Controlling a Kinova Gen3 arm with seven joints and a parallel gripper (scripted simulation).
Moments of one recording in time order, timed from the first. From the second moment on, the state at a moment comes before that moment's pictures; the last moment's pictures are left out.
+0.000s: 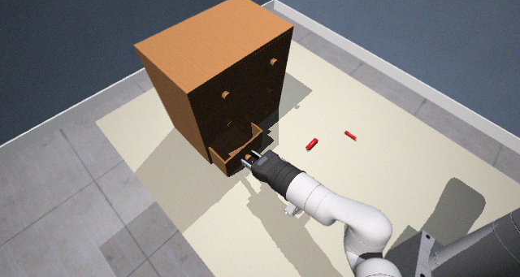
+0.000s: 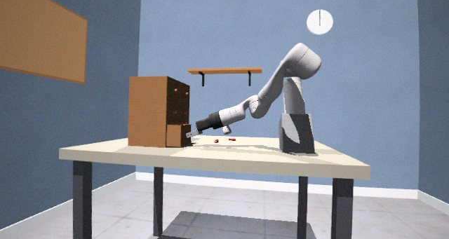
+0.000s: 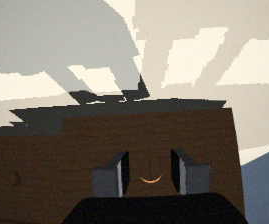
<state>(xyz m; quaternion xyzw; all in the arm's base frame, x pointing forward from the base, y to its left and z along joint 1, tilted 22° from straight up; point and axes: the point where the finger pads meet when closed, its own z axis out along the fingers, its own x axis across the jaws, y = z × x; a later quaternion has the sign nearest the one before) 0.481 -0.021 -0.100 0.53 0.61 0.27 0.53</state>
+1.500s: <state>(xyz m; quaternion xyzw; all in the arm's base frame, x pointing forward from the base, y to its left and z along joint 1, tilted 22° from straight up) 0.411 -0.008 -0.071 0.53 0.61 0.26 0.53</state>
